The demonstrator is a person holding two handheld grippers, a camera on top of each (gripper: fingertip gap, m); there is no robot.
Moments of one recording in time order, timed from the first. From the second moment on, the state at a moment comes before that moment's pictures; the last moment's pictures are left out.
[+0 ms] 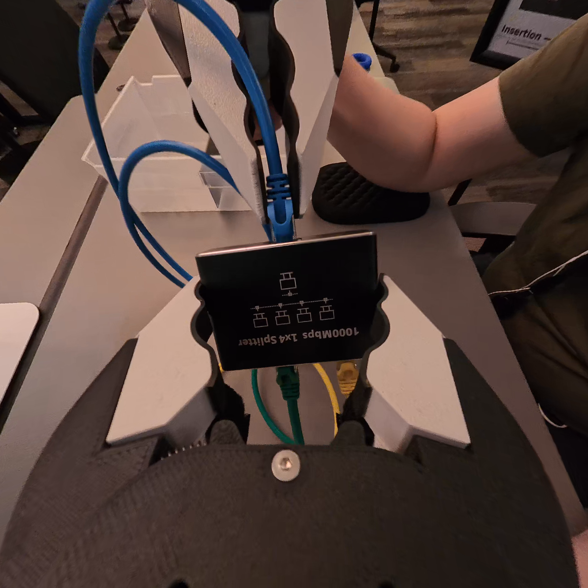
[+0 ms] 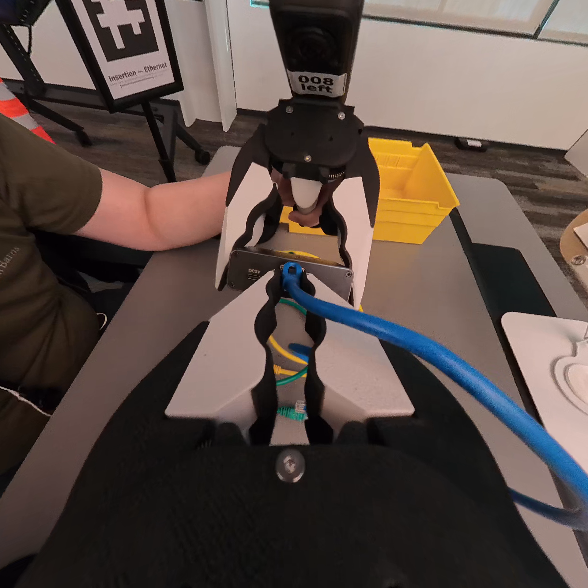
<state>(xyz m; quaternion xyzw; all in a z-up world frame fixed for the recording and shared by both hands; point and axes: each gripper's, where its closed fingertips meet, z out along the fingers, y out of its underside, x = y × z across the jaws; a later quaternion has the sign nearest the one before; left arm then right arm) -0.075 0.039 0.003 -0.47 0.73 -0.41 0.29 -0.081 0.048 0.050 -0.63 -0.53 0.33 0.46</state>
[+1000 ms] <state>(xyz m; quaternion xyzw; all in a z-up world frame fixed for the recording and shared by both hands) -0.055 0.054 -0.006 -0.52 0.71 -0.37 0.31 -0.078 0.061 0.044 -0.68 -0.48 0.33 0.44</state>
